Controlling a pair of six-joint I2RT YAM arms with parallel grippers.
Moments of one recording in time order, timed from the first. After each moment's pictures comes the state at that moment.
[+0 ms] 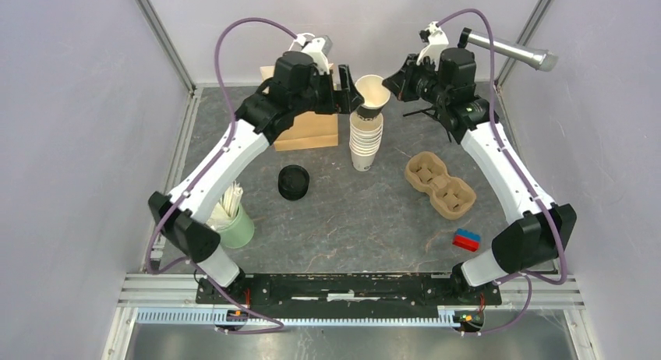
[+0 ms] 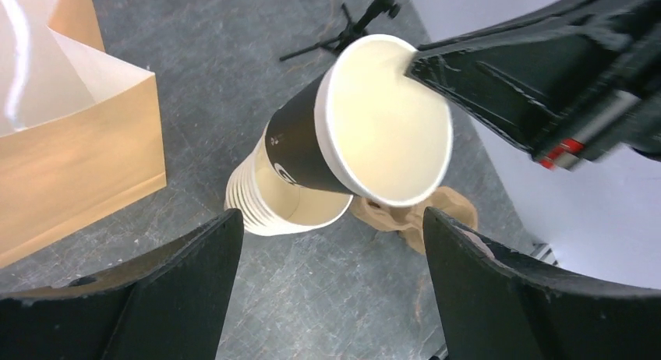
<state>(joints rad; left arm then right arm) -0.63 1.65 1.80 -0.55 0.08 -0.46 0.29 1.51 1.52 -0.25 -0.32 0.31</state>
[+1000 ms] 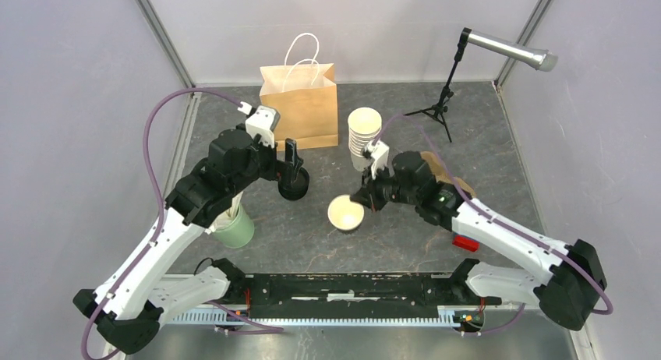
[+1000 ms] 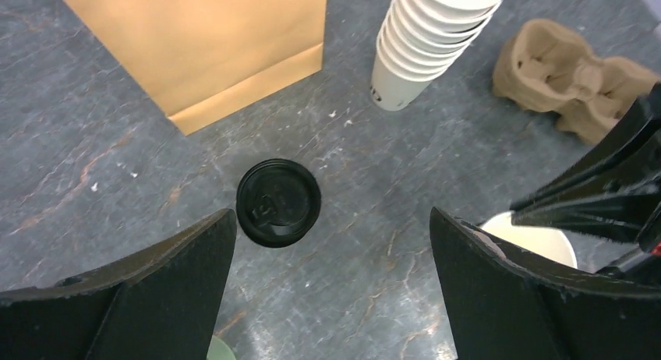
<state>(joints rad) -0.63 0.94 1.18 -0.64 -0.13 -0.18 0.76 1.11 0.85 -0.18 -0.29 0.24</state>
